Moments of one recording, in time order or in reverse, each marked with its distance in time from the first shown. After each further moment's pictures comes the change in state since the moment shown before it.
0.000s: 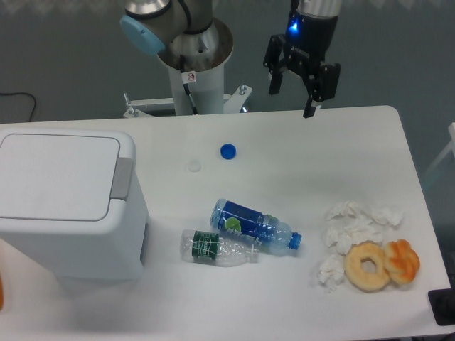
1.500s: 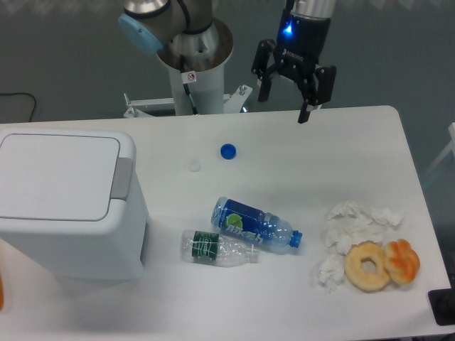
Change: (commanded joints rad) arm -0.080 -0.009 0.023 0.054 -0.057 -0.326
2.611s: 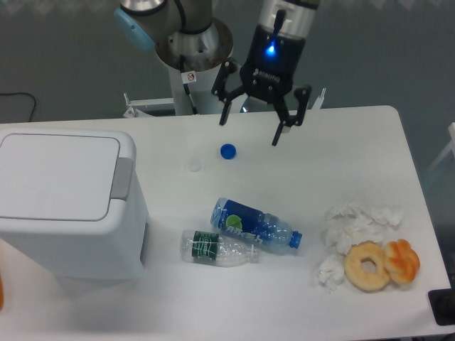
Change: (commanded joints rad) arm -0.183 -0.124 0.074 0.169 -0.103 -0.703
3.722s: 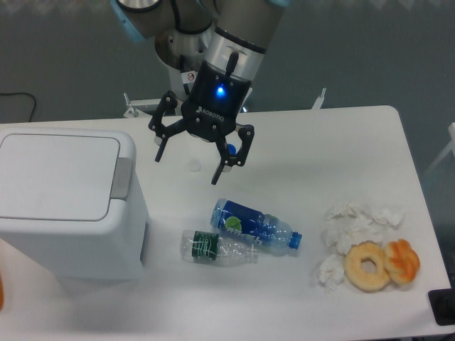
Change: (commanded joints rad) arm -0.123 -0.064 0.023 0.069 -0.089 -0.210
